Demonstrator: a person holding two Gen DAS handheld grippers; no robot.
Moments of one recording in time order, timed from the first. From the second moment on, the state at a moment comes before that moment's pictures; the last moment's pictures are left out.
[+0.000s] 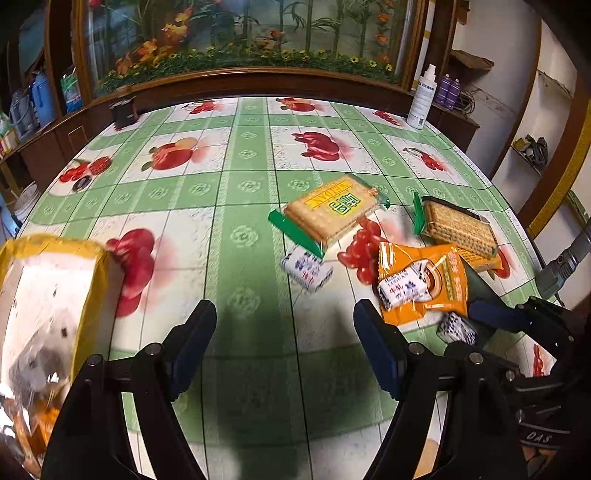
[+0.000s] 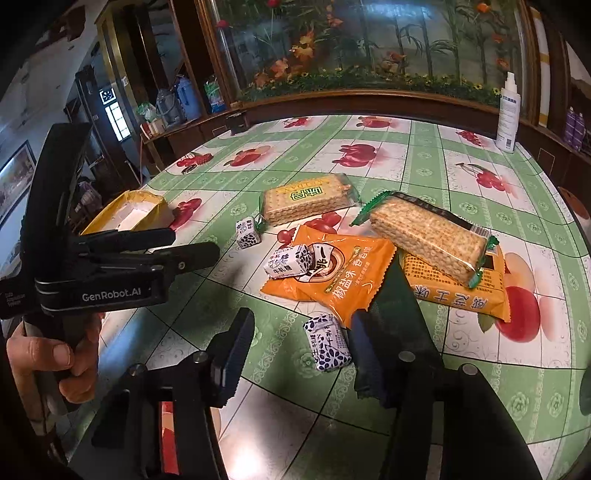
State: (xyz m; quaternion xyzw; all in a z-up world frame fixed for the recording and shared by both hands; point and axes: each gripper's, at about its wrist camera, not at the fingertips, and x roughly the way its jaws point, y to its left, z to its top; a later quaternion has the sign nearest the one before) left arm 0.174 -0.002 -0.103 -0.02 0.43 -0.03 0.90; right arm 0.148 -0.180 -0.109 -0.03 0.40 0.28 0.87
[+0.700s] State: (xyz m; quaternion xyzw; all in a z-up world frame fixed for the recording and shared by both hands) left arm 0.196 -0.014 -0.118 -0.01 0.43 -0.12 0.89; right arm 0.155 -0.173 -0.124 -0.07 0.42 0.27 0.86
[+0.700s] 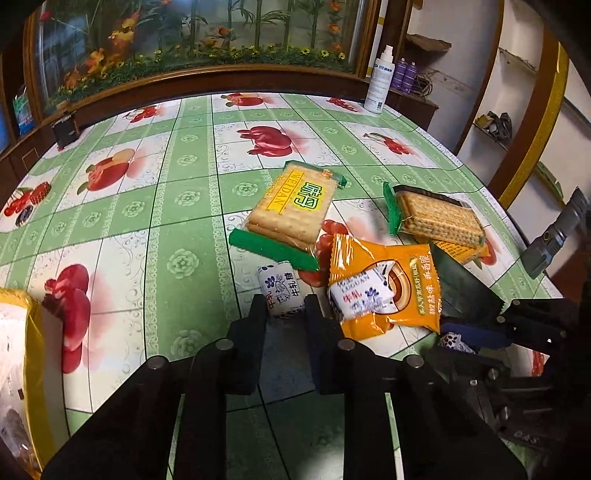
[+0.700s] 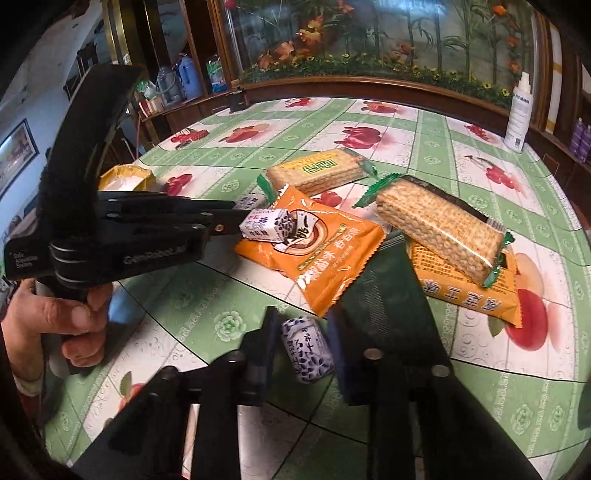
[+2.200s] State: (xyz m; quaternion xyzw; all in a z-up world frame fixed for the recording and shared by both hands) left arm 0.006 0.119 -0.068 -0.09 0.35 0.05 0.93; right arm 0.050 -0.083 -0.080 -0.03 0.38 0.43 0.82
